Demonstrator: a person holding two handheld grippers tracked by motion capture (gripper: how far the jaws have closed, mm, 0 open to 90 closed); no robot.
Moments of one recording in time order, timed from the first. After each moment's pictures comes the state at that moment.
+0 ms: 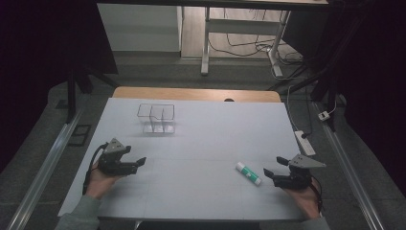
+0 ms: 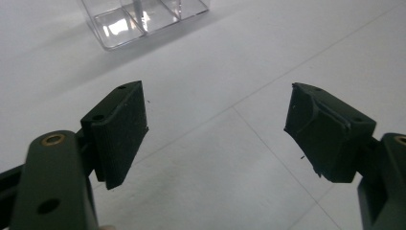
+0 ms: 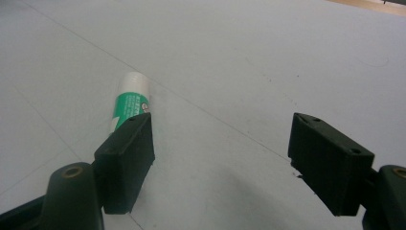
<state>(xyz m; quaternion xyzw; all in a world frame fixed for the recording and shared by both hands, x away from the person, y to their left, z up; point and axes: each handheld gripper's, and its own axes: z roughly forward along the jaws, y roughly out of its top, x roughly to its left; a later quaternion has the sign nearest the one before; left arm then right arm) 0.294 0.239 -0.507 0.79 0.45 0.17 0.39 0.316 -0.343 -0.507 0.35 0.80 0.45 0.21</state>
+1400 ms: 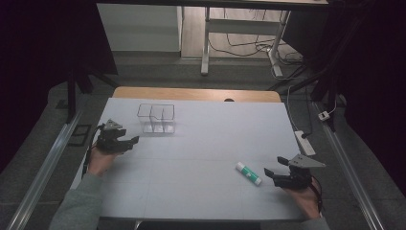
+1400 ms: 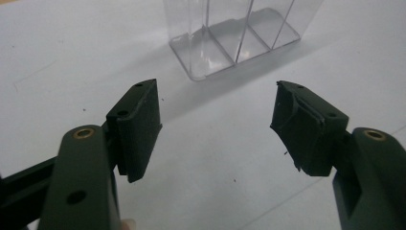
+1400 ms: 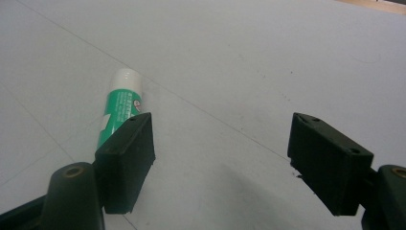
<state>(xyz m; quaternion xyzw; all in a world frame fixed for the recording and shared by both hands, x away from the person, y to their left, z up) 0.362 0.267 -0.507 0.76 0.50 0.20 0.36 0.317 -0.344 -0.508 0.35 0.80 0.44 0.21</state>
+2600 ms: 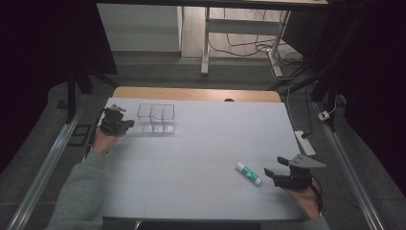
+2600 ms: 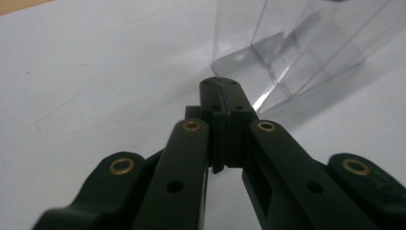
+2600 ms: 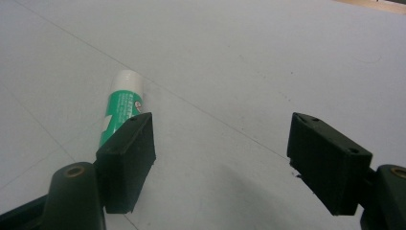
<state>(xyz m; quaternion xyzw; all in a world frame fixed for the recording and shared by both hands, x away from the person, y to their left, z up) 0.431 0.281 -0.505 0.77 0.52 0.17 0.32 0.317 -0.345 -0.508 0.35 0.80 0.44 0.21</state>
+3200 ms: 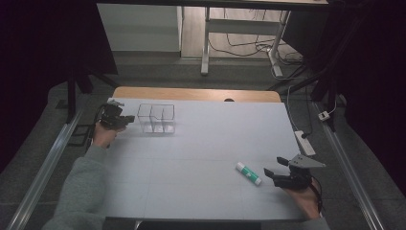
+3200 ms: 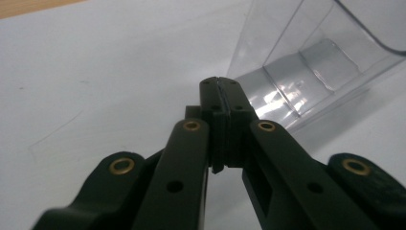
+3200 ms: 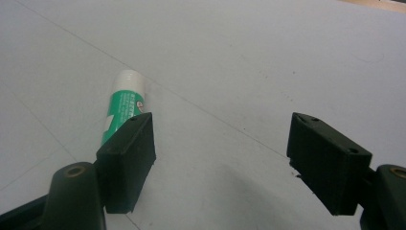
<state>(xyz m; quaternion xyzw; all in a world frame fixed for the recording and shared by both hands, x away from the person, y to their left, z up) 0.452 0.290 -0.509 0.77 0.52 0.15 0.35 0.317 -0.344 -0.508 0.35 0.80 0.44 0.21</state>
